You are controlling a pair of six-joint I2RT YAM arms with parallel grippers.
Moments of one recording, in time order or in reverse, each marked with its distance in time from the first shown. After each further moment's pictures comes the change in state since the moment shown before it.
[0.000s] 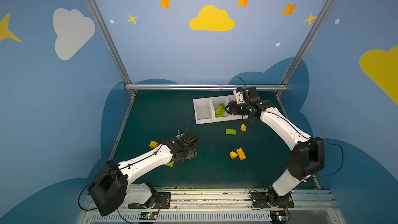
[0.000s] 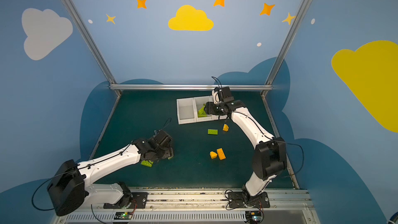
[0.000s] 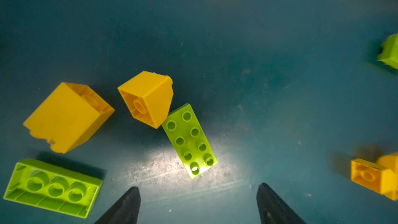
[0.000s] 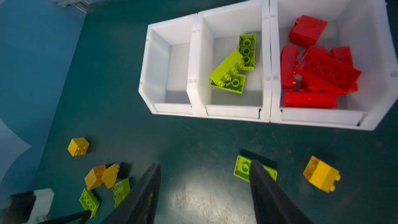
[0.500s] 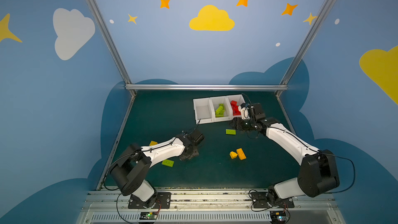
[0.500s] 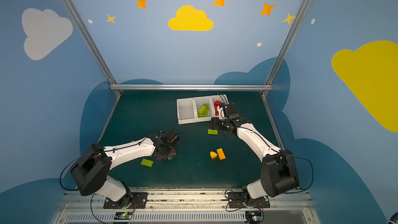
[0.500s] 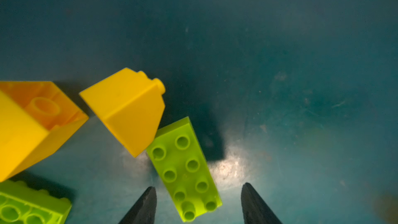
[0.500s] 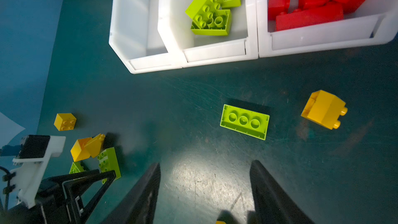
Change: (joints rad) left arm -0.002 0.245 0.095 0.004 -0.011 -0.066; right arm -0.026 -0.164 -0.357 0.119 -0.040 0.029
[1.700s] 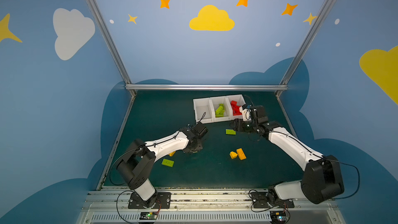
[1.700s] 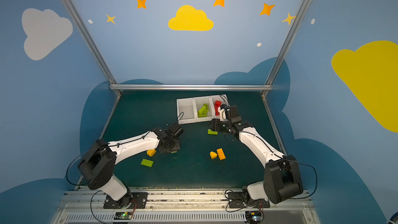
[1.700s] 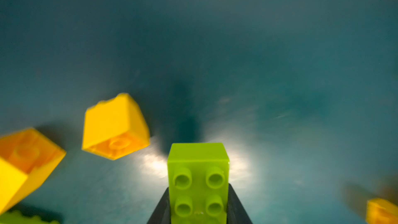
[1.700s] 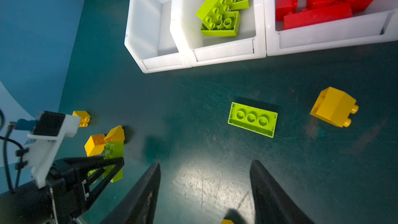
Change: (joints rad) left arm 0.017 0.060 0.176 -0.033 0.020 0.153; right arm -0.002 -0.082 -0.076 0.057 -0.038 0.019
